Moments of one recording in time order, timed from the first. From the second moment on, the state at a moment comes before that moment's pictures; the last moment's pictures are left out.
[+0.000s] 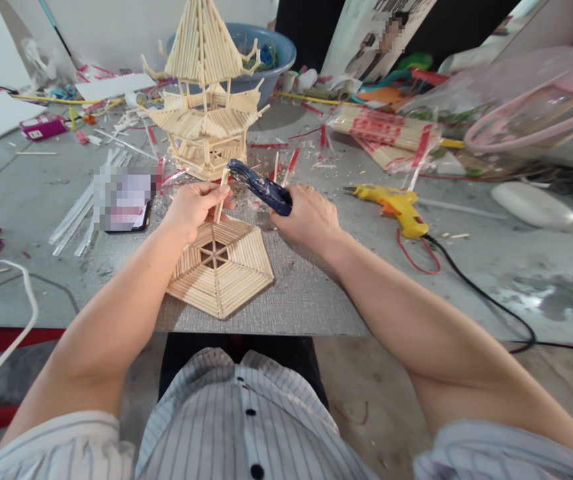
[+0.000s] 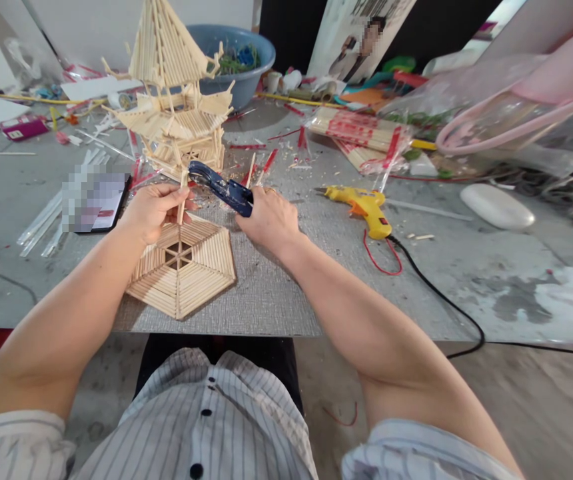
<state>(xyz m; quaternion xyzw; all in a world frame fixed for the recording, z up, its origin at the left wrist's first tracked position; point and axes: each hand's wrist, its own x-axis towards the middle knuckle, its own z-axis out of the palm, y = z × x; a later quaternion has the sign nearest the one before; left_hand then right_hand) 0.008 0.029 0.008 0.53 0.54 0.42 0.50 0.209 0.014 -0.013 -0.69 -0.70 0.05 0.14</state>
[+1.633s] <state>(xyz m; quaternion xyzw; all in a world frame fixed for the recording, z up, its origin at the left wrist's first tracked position) -0.022 0.055 -0.002 0.61 0.57 0.47 0.28 0.216 0.016 -0.012 -0.67 -0.74 0.00 0.03</state>
